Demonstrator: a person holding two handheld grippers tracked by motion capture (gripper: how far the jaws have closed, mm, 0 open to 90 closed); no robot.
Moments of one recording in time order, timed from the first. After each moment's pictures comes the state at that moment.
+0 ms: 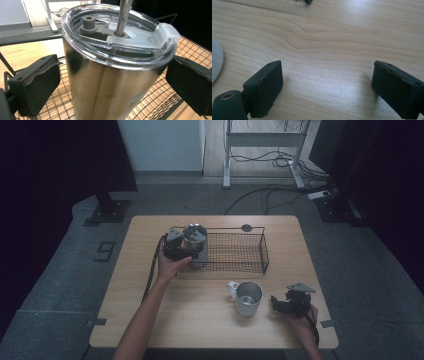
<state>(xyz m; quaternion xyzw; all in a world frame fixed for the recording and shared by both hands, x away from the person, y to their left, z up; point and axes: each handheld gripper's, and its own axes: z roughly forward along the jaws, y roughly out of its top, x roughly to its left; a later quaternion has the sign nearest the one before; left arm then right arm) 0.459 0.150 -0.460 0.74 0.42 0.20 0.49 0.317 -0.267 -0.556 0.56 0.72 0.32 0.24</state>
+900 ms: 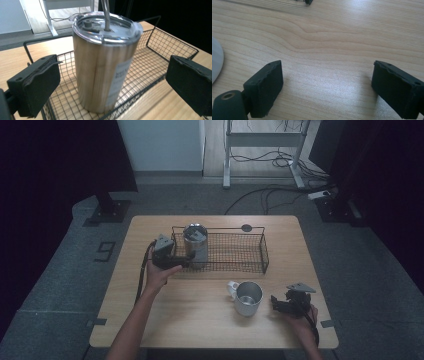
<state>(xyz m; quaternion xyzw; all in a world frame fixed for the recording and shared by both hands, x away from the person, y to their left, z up) 0.411 0.176 -0.444 0.74 0.40 0.22 0.50 0.317 -0.267 -0.556 0.56 0.72 0.32 0.24</state>
